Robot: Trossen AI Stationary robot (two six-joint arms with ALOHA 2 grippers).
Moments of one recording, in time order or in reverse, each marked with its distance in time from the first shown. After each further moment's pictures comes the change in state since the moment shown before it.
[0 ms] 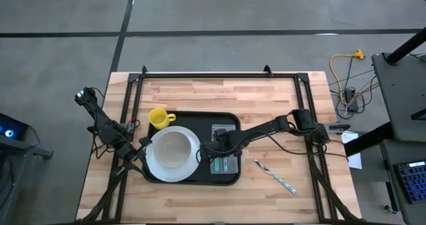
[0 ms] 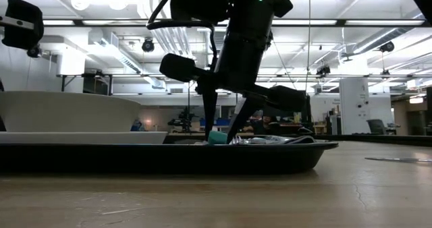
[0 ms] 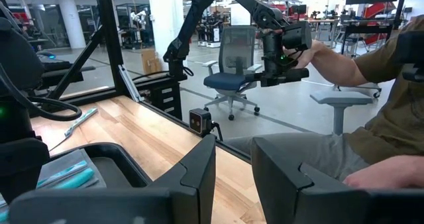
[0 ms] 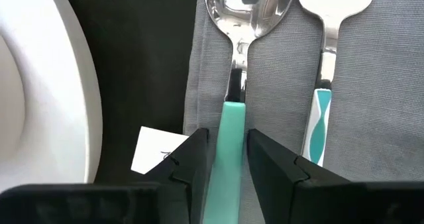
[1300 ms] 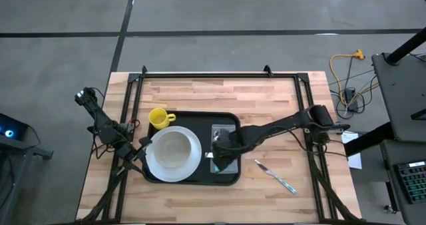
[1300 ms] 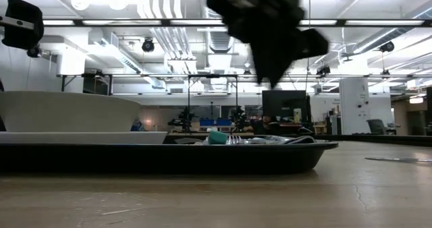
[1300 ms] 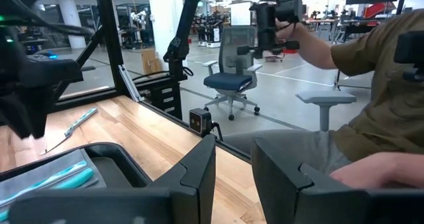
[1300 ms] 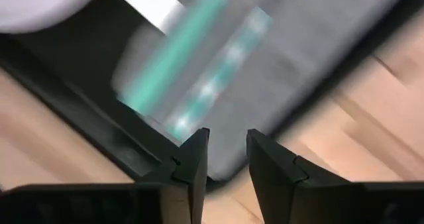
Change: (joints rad) left arm 0.000 0.000 0.000 0.000 0.000 0.000; right arm 0.054 -0.201 0.007 -0.276 -0.135 -0.532
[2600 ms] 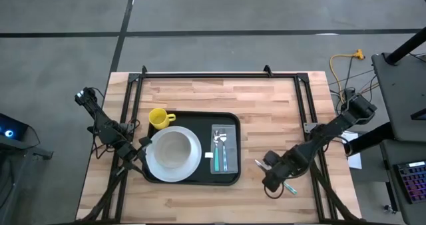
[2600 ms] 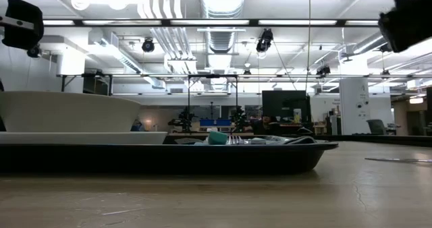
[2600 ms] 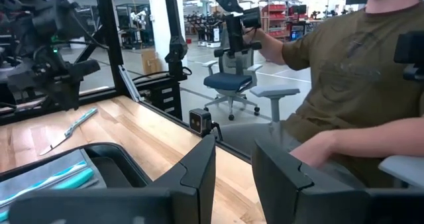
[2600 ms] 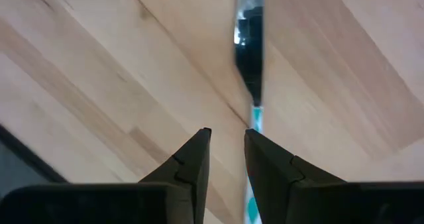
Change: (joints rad) left arm 0.000 -0.001 0.000 0.000 0.000 0.000; right arm 0.407 -0.502 -0.727 0.220 -0.061 0.301
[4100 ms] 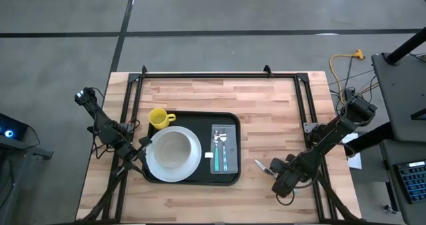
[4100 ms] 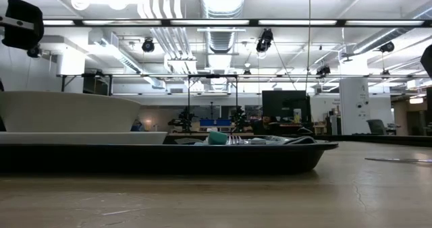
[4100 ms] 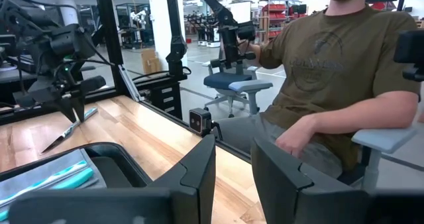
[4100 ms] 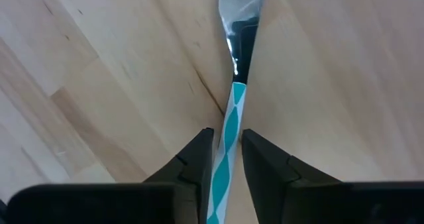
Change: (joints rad) left arm 0.000 0.002 0.000 0.000 0.000 0.000; right arm 0.147 0.018 -0.198 0.212 0.062 -0.039
